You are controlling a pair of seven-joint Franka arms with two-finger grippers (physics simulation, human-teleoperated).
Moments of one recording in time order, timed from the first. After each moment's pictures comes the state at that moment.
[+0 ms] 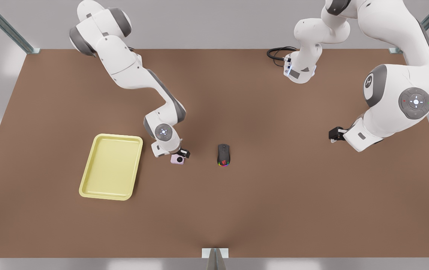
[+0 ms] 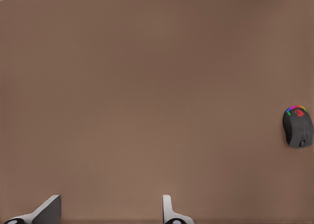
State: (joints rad) left arm -0.06 0.25 -0.07 -1.37 0.06 1.51 0.02; right arm 0.45 0.61 0.13 -1.90 -0.04 2.46 0.96
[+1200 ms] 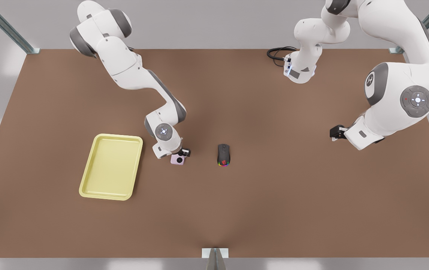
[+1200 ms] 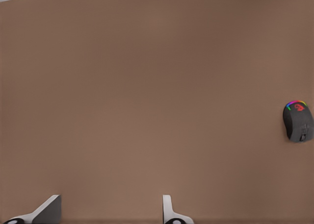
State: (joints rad) left arm -0.06 0.24 -0.06 -1.37 0.06 1.50 0.05; right arm 0.43 0.60 0.14 -1.90 -0.03 2.48 0.84
